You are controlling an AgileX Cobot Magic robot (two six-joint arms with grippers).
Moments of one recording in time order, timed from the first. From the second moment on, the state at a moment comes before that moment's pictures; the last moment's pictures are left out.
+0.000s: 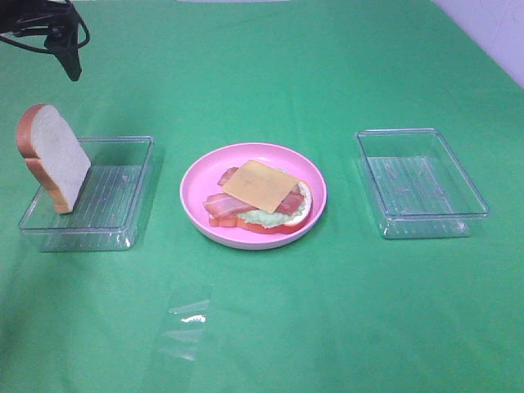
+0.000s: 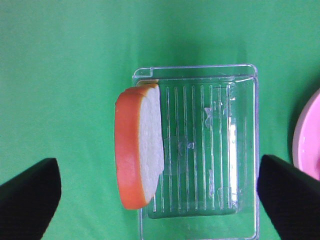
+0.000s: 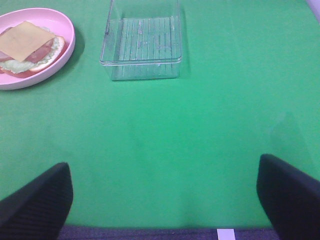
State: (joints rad) left arm -0.10 2.06 -1.93 -0.01 1.22 -0.12; right arm -0.06 0.00 -0.45 0.05 1.11 -0.06
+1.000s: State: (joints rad) left arm -0.10 2.29 -1.93 0.01 1.22 -0.15; right arm -0.06 0.00 -0.45 0.05 1.11 -0.06
